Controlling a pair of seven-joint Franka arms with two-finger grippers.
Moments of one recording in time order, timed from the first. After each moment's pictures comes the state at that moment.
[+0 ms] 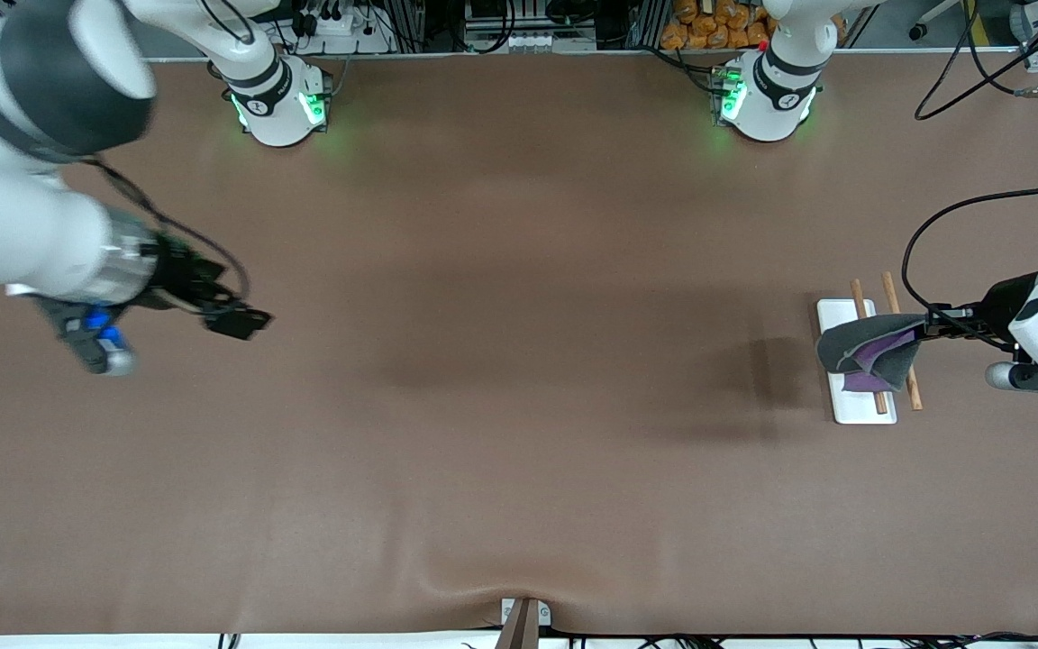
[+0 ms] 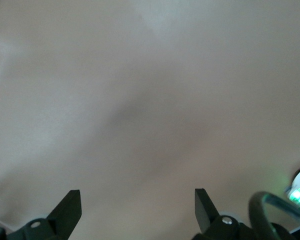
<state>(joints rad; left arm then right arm) 0.23 0.31 -0.20 -1.51 -0.10 1.66 0.13 0.11 0.35 0.07 -1.19 0.21 1.41 0.89</state>
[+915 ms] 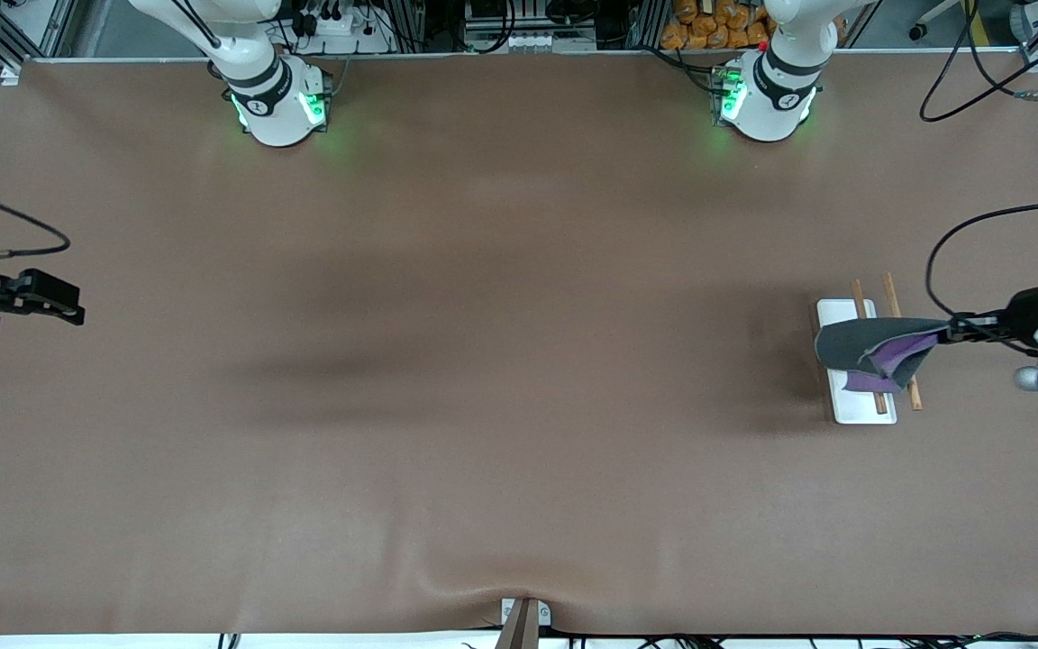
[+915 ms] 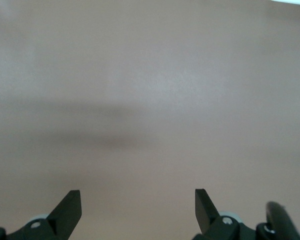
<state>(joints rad) 0.38 0.32 -0.19 -1.64 -0.09 1.78 0.25 -0.08 0.18 0.07 -1.44 -0.07 1.65 -0.13</state>
